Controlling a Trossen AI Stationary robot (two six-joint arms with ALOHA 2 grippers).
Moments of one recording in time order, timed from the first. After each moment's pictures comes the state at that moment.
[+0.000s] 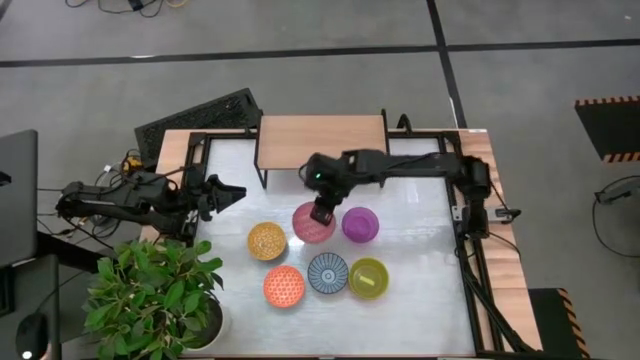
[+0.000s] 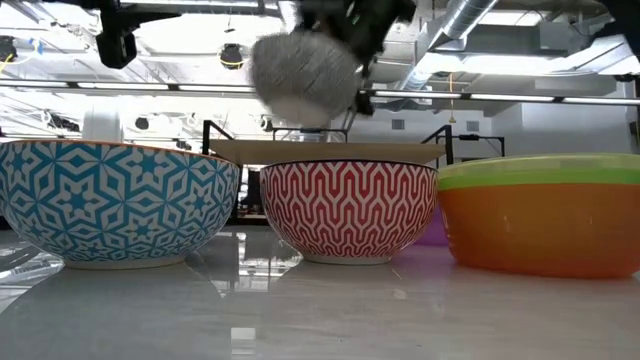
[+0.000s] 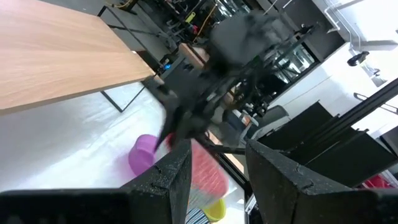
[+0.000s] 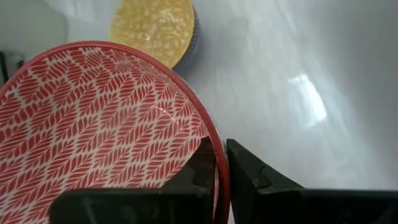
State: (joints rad) left arm -0.10 0.40 0.52 -0.11 -0.30 -0.80; right arm -0.14 1.91 1.74 -0.84 -0.24 0.35
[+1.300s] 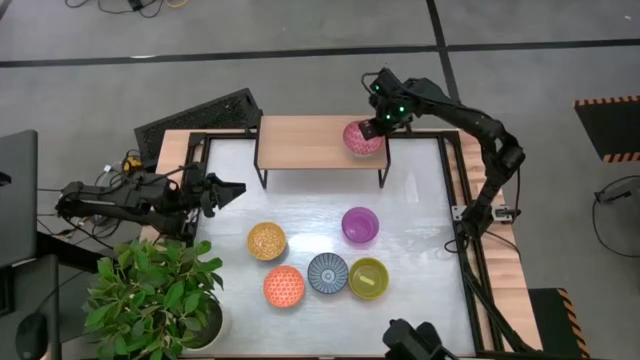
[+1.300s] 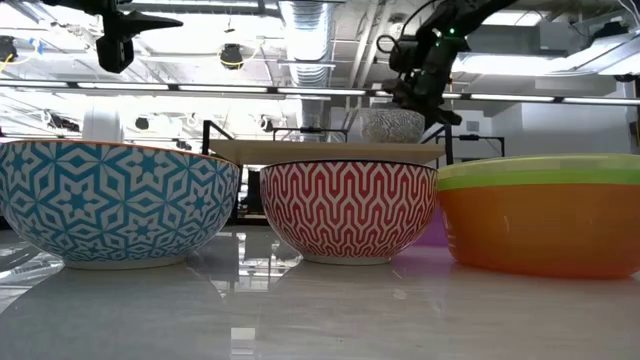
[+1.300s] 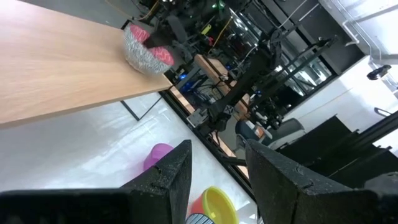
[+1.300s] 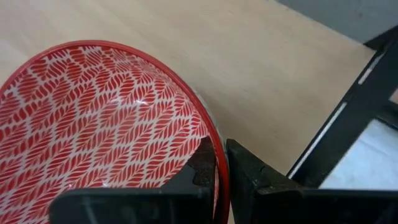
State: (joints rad) left arm -0.10 0.40 0.52 -0.12 -0.38 -0.81; right arm -0.77 1.74 1.62 -1.02 -0.15 0.31
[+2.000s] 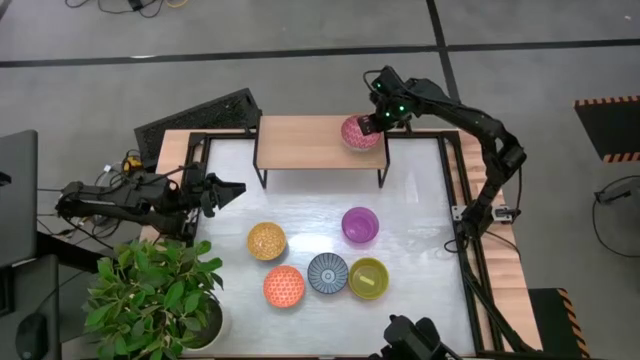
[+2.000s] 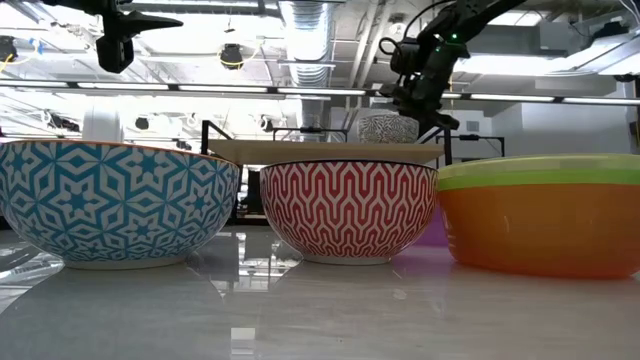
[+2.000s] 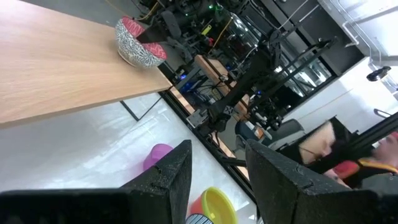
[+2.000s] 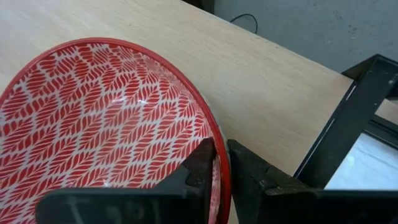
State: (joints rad) left arm -0.10 0.40 0.52 -0.12 -0.38 -0.81; right arm -0.79 1.74 1.59 -0.94 -0.13 0.33
